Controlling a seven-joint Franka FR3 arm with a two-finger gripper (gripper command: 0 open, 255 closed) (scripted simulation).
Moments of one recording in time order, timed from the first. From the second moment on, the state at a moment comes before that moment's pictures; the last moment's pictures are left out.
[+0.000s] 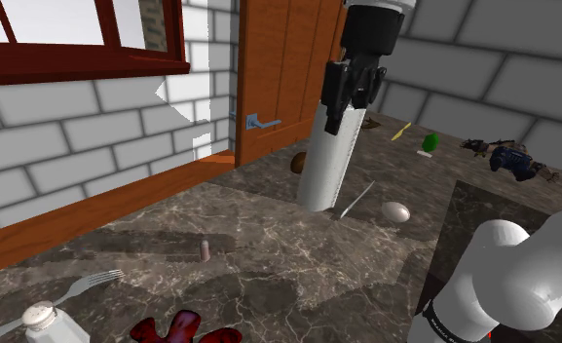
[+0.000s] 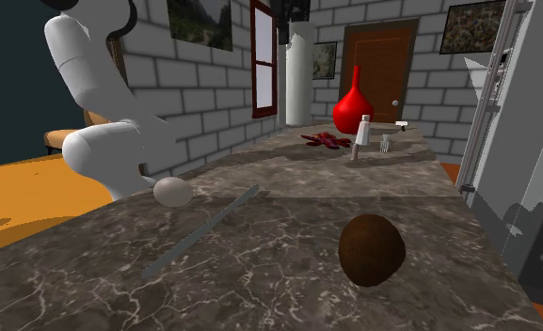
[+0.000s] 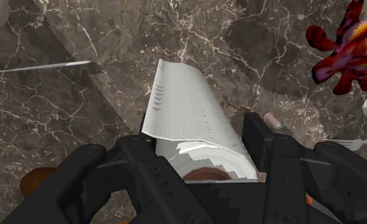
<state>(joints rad) 0.18 -0.44 0.28 -1.75 0.17 1.34 0.46</state>
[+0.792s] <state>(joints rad) 0.24 -0.35 0.53 -1.63 0.22 1.36 0.79</state>
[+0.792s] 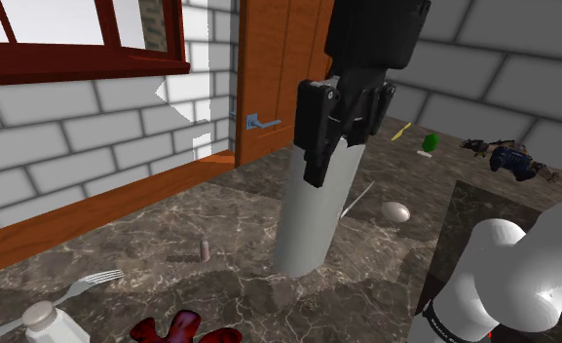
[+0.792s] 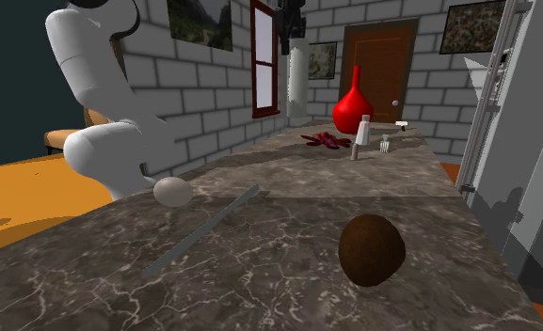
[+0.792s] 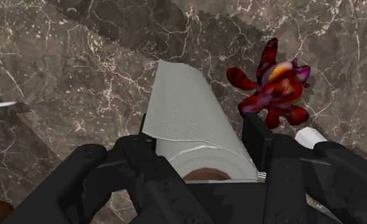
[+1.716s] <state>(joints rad) 0.42 0.11 0.93 -1.23 -0.08 1.34 1.32</state>
